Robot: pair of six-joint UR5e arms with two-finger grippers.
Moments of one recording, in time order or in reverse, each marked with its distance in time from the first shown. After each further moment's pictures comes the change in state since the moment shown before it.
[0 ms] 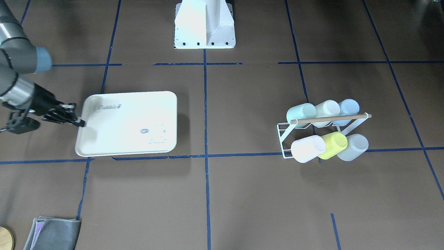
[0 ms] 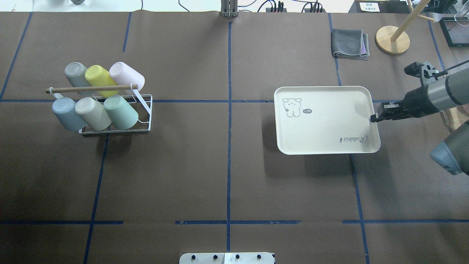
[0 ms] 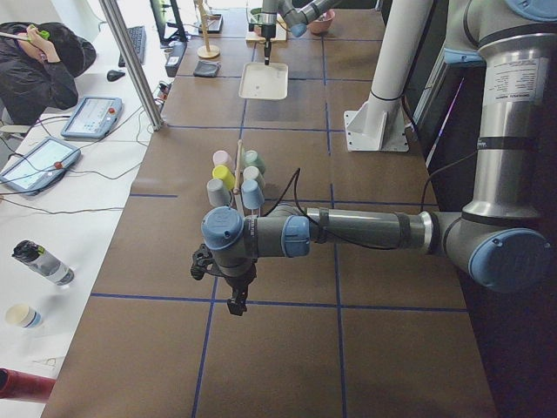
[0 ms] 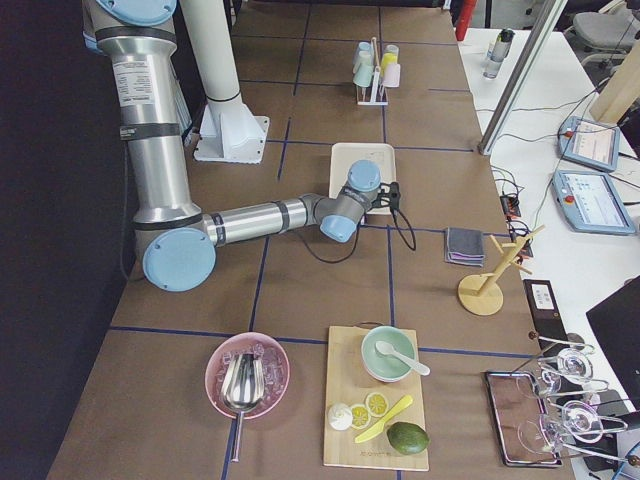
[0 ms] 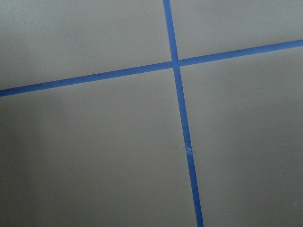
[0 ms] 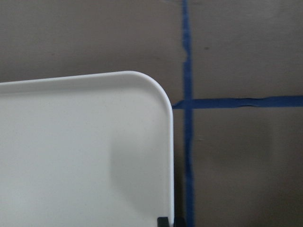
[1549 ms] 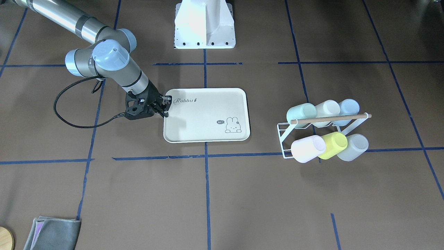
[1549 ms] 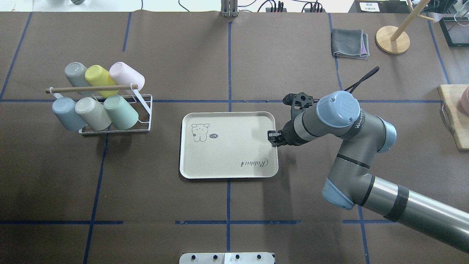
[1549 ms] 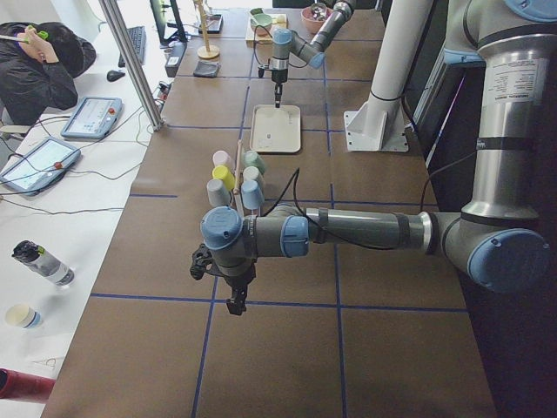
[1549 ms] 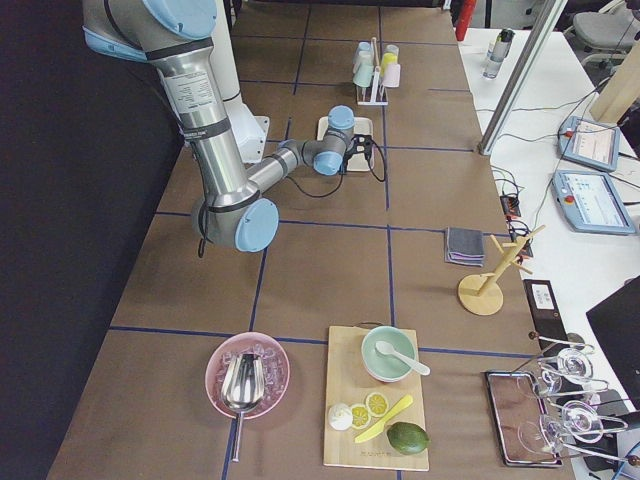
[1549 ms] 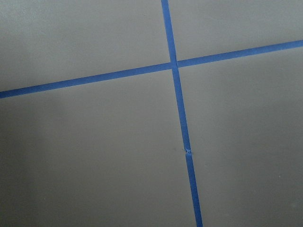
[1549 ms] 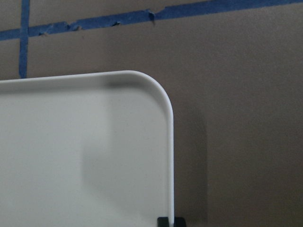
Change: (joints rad) left arm 0.004 -0.003 0.002 0.000 0.000 0.000; right arm -0.344 0.221 0.002 -0.223 -0.322 0.124
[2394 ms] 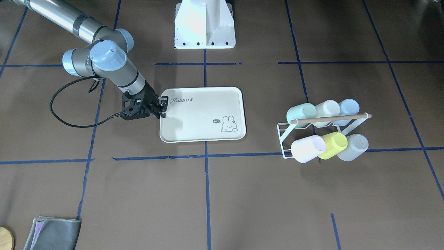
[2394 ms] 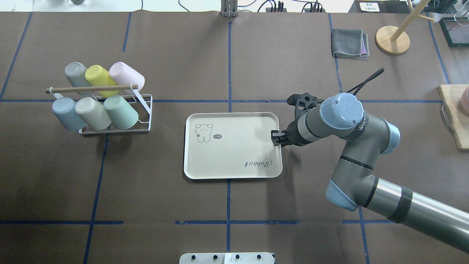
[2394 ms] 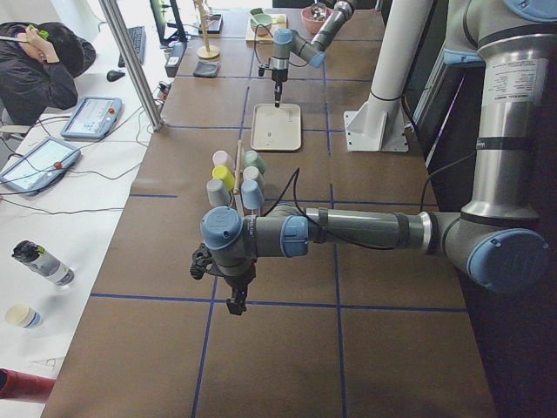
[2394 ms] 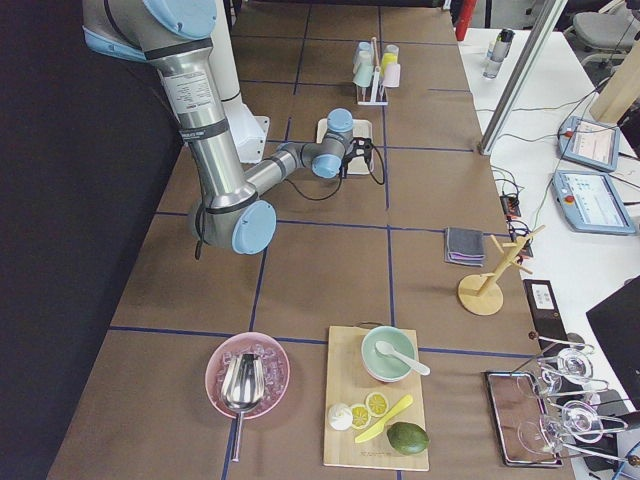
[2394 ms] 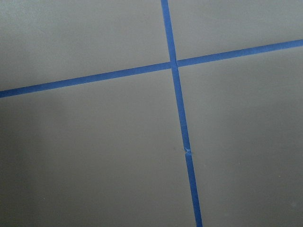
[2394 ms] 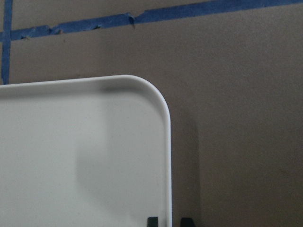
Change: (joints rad) left arm 0.001 0.000 0.000 0.001 0.000 0.000; right arm -0.001 -0.016 0.008 -0.001 -0.031 0.006
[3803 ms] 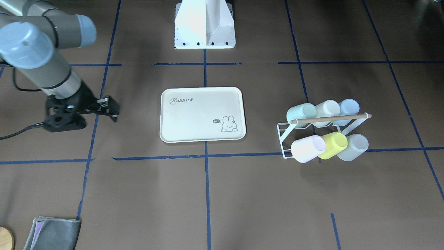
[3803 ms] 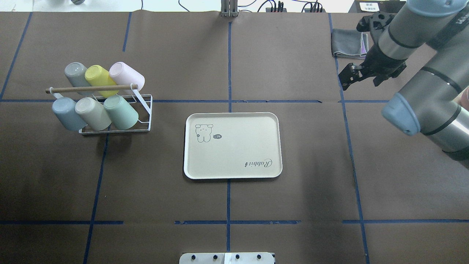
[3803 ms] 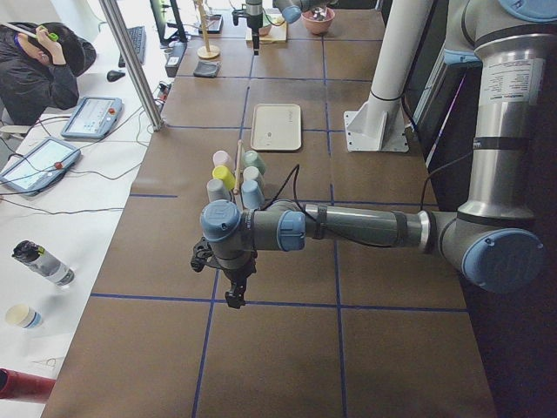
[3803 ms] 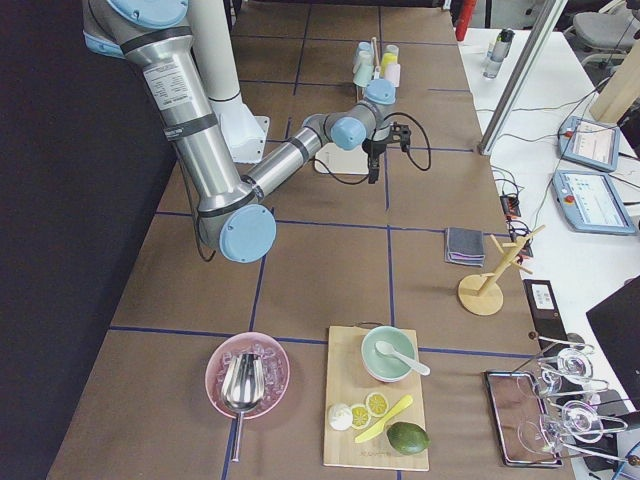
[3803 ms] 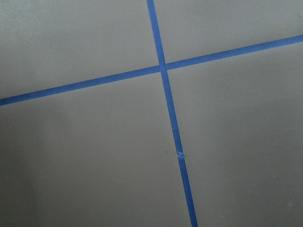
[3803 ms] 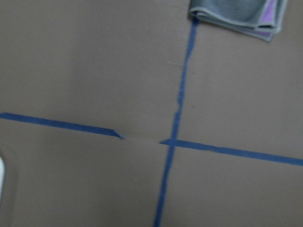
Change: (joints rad) left arm 0.037 -0.006 -0.013 0.004 0.011 0.002; right arm 0.463 -0.017 0.233 -0.759 0.205 -0.759
